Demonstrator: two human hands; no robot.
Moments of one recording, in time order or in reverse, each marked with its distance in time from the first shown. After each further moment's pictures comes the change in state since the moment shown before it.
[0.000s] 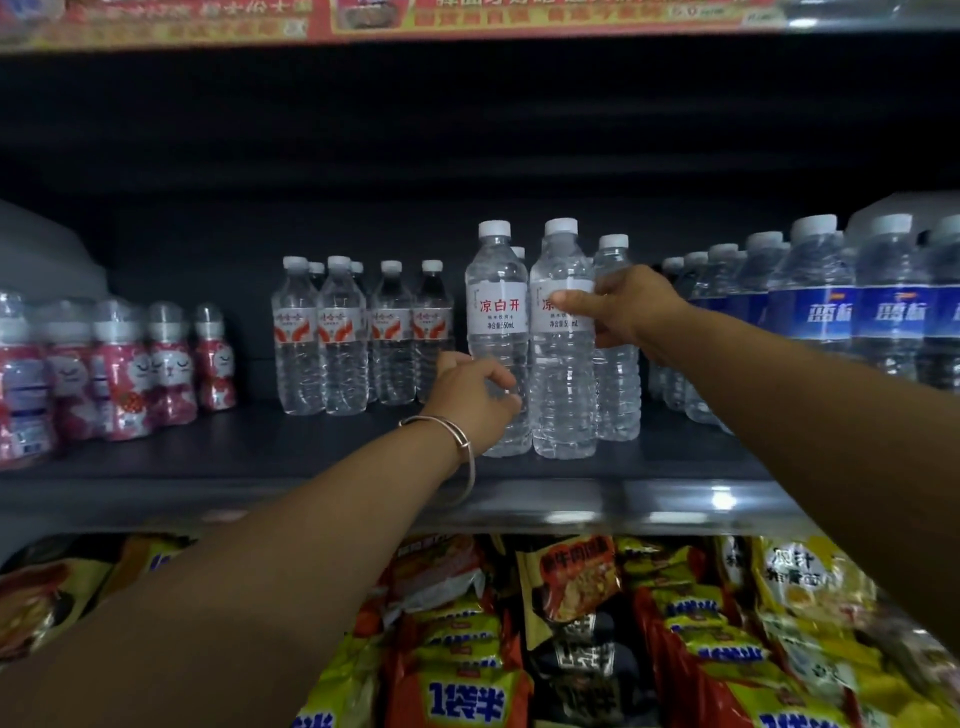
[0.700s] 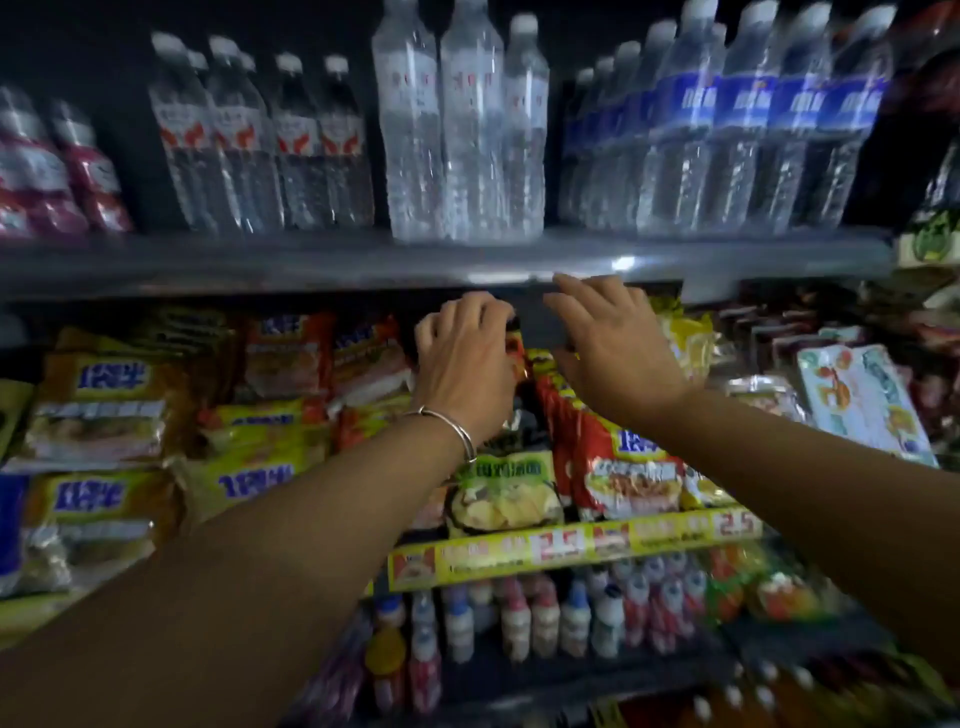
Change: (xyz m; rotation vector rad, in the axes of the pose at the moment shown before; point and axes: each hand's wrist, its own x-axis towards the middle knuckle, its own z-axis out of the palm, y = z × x) left_hand -0.167 -0.017 0.089 0.400 0.077 0.368; right_hand -0.223 0.128 0.026 -0.995 0.206 -0.572
